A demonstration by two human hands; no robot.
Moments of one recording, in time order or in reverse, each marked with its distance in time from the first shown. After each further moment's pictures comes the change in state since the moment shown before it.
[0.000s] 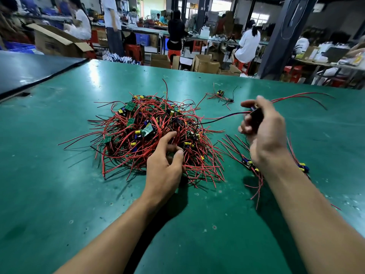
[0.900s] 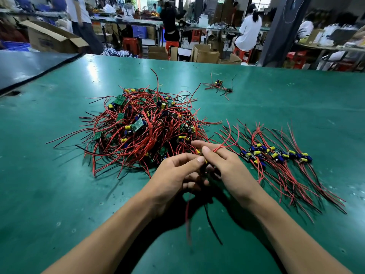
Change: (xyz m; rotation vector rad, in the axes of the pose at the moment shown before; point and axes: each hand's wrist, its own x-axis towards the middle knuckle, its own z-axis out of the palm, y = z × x) left_hand -0.019 0.014 0.017 -0.621 -0.513 -0.516; right_hand -0.071 0.056 -0.020 -0.315 -0.445 0.252
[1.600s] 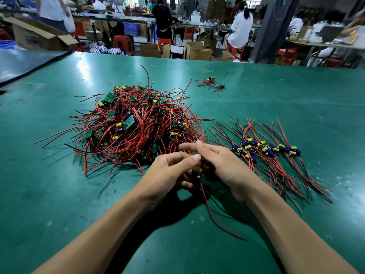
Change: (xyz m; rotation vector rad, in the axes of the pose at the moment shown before) left_hand -0.005 0.001 -0.003 0.140 -0.013 0.025; right_hand -0.001 -0.006 -0.006 0.080 -0.164 0.150
